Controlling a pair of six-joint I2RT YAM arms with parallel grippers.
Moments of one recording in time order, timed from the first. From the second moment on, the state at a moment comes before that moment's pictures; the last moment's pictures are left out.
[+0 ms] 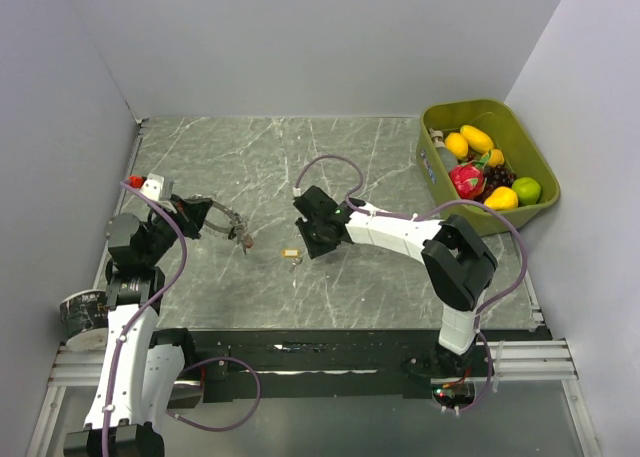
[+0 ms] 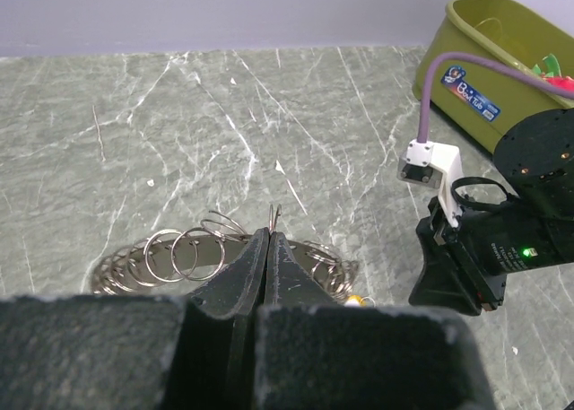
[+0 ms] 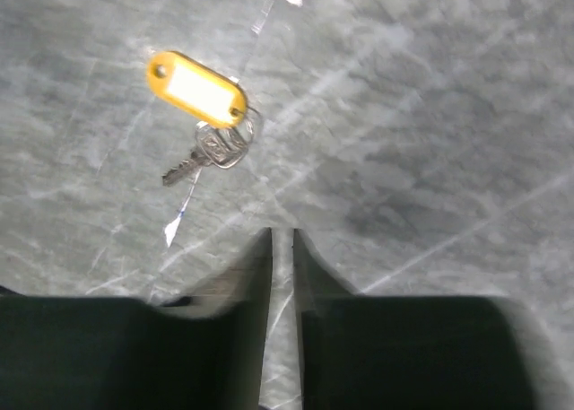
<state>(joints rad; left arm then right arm) 0.12 0.65 0.56 0.06 0.59 -0.23 0.85 1.83 1.29 -0.57 0.05 0.40</state>
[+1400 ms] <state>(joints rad) 0.12 0.64 0.56 0.07 0.62 -0.23 0.71 1.96 1.19 -0.22 -0.35 0.57</state>
